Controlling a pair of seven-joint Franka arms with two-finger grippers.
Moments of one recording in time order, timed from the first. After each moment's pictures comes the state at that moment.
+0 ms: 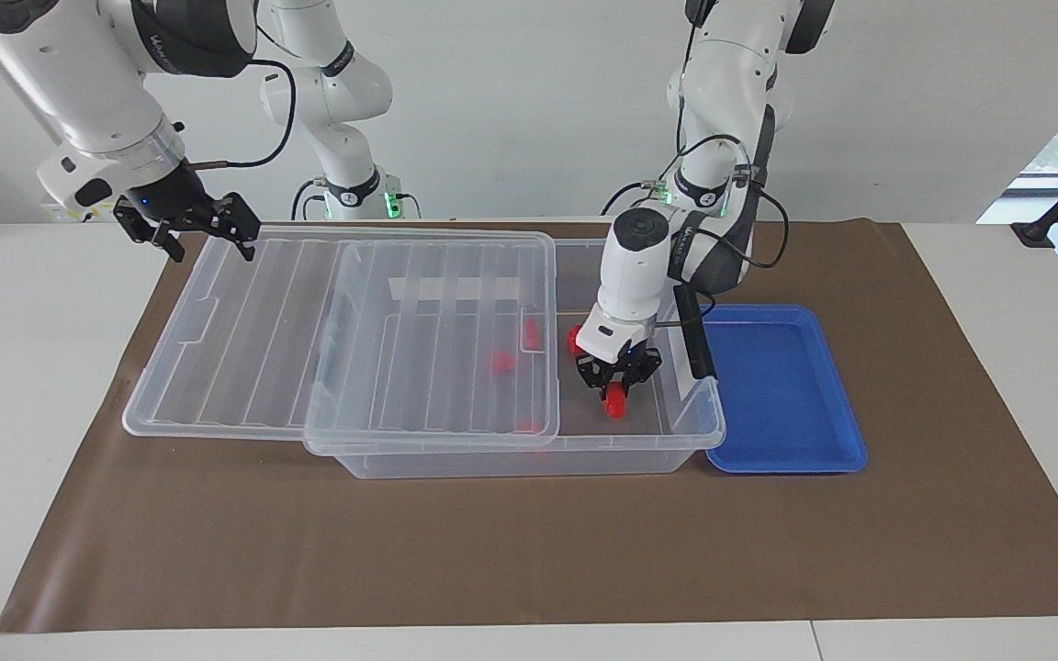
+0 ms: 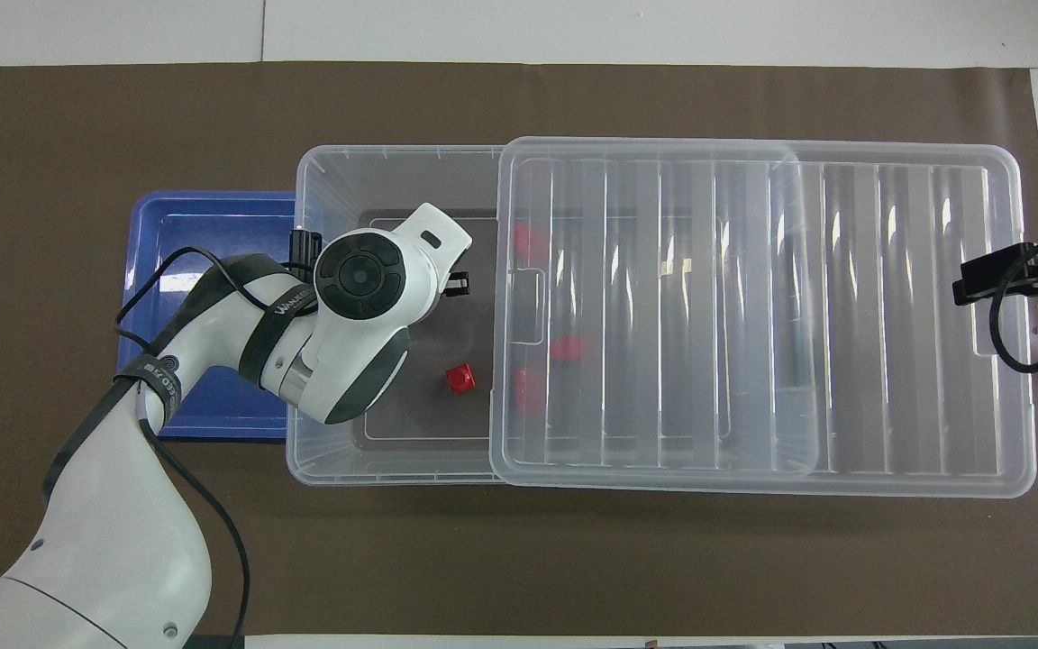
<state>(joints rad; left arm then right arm) -0.47 0.35 -0.10 -1.91 0.16 2.40 -0.68 0.18 -0.02 -0.24 -1.64 0.01 1.54 -0.05</state>
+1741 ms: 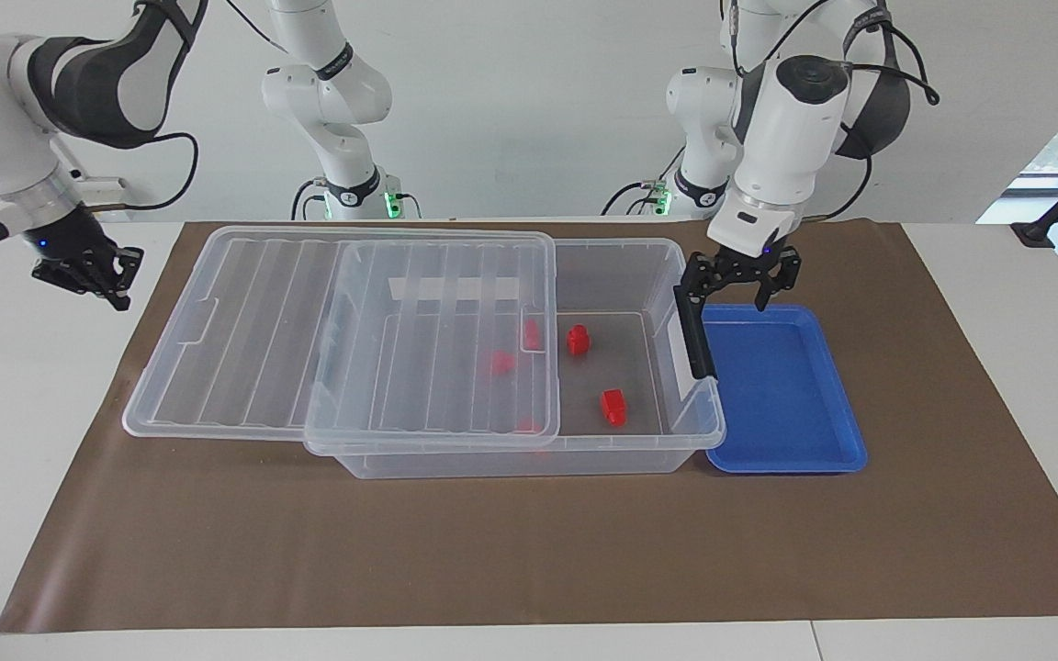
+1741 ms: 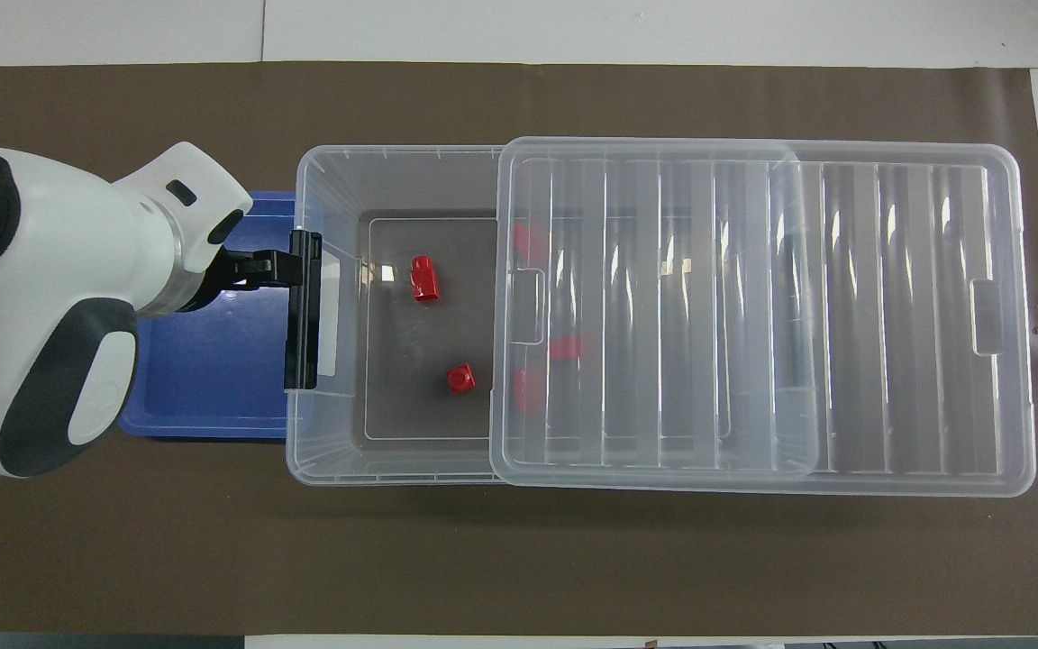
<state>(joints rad) -0.24 -0.04 -0.07 -1.88 0.05 1.96 -0.28 -0.10 0.05 -0.25 -1.77 0.00 1.86 -0.47</state>
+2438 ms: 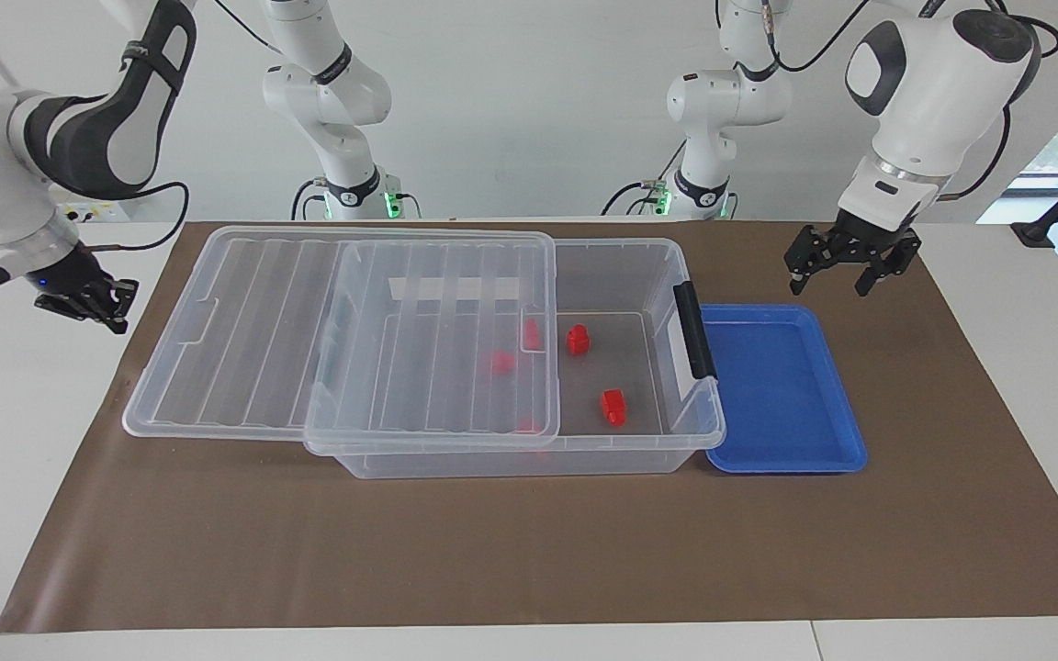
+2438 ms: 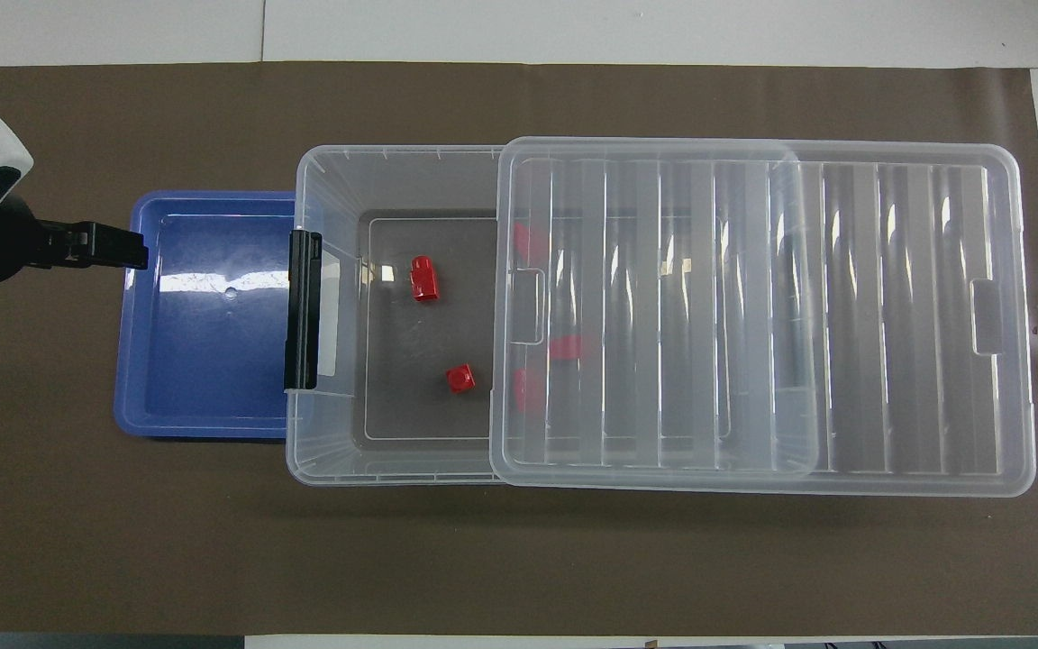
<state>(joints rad) -0.04 -0.04 -0.07 -1.73 -0.03 1.77 0.01 -0.12 0.11 -0.24 -1.83 0.00 1.94 -0.48</state>
